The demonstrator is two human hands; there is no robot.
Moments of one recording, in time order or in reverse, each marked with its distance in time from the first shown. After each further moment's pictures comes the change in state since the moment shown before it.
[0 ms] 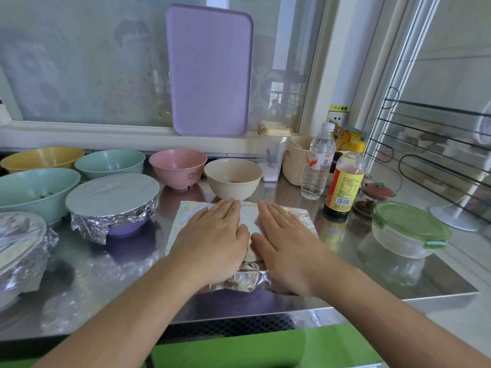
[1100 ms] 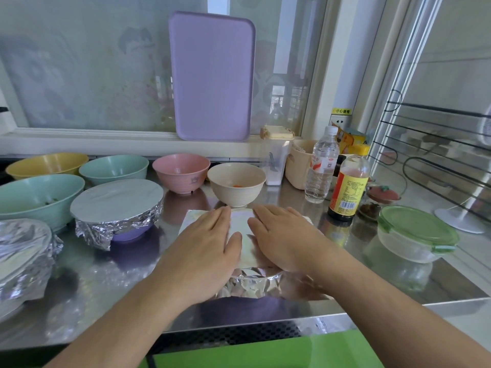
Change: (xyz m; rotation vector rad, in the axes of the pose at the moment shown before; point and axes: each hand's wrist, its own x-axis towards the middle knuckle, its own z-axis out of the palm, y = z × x) left_hand -0.026 -0.011 -0.002 -0.221 0.177 -0.040; right_hand 0.044 -0.001 -0.002 -0.093 -0.120 0.127
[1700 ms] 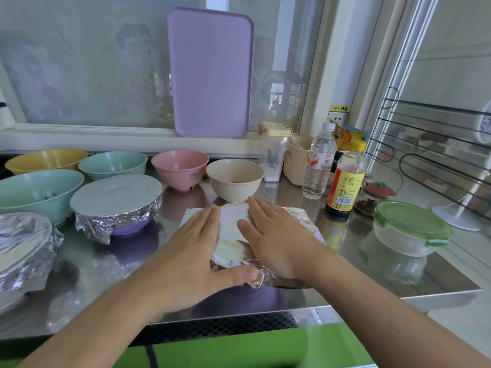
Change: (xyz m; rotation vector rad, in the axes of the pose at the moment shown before) left_hand -0.026 -0.004 -0.017 -0.069 -0.201 -0.040; right_hand -0.022 -0.014 0.001 0.092 0.038 -0.101
